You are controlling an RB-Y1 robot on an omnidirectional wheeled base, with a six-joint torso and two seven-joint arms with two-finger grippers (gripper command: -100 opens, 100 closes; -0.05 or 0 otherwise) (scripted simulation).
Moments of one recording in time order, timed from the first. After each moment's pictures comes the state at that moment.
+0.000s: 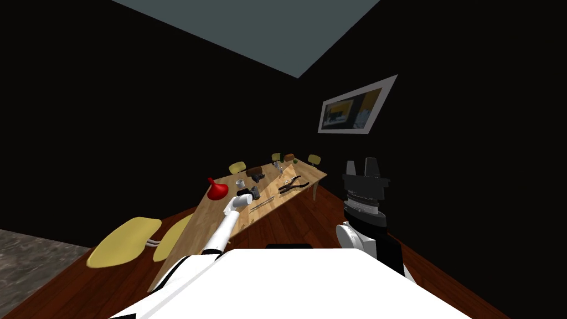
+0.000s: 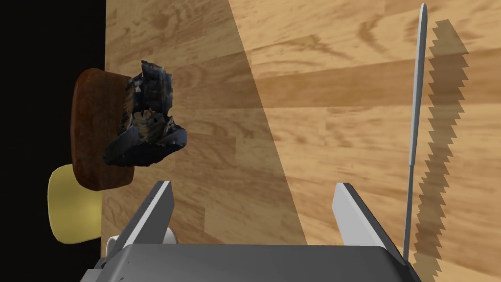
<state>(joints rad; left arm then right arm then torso) -0.25 0.28 0.08 -1.24 0.40 0.66 0.26 0.50 0.03 0.06 -2.39 -0.10 -0.62 0.13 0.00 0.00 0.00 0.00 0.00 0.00</state>
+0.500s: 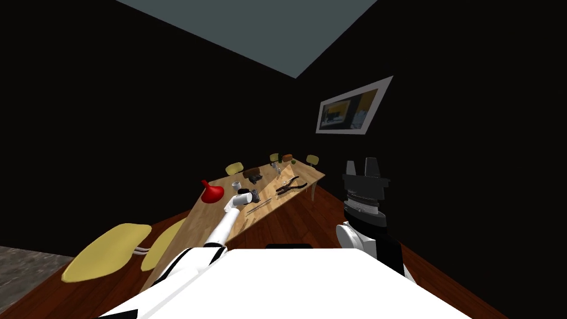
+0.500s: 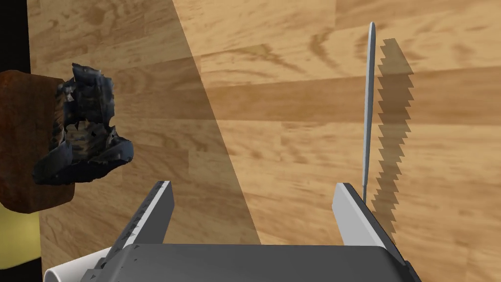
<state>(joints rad) -0.31 0.30 0.07 -1.15 0.44 0.79 0.29 0.50 0.03 0.06 -2.39 -0.10 -0.62 0.13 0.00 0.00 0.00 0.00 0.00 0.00</state>
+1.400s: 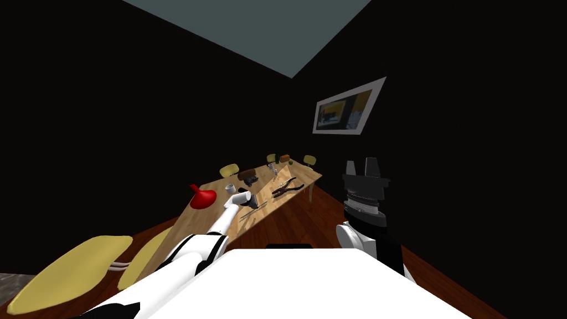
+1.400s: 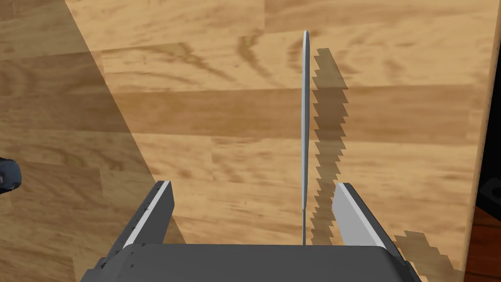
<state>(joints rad) -0.41 0.36 0.05 -0.93 0.50 0.96 0.32 0.50 0.03 0.06 -2.39 -0.10 -0.62 0.13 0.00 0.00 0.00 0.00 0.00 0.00</state>
